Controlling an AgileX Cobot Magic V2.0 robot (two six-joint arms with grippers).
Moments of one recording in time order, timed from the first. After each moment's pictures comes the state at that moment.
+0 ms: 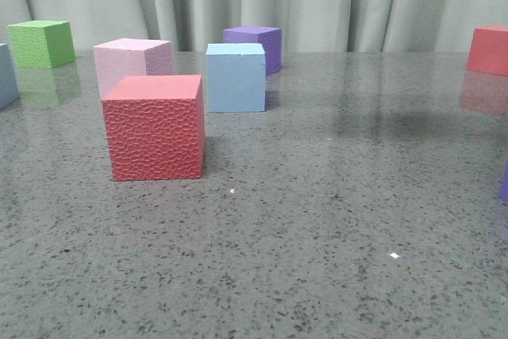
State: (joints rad) left arm 0.00 0.58 -0.64 -0.11 0.35 -0.04; right arm 0.63 1.46 -1.62 -0.16 1.15 0.50
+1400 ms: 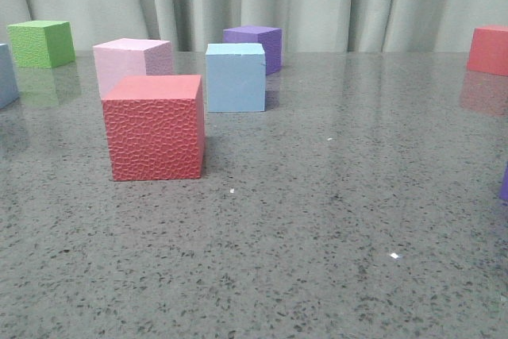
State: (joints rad) left arm 0.00 1.02 -1.04 -0.16 0.67 -0.04; right arm 0.63 0.61 -0.70 -0.22 0.63 0.51
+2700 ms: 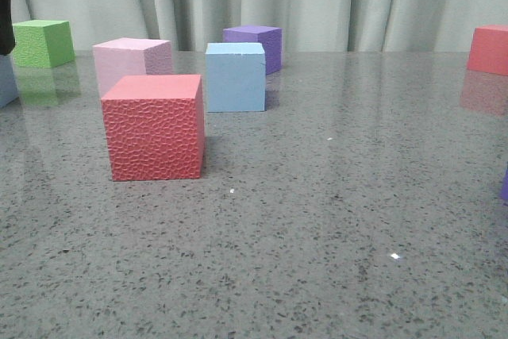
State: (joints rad) left arm 0.00 1.76 -1.57 -0.06 1.09 -0.14; right arm 0.63 0.61 -0.70 -0.22 0.62 0.51
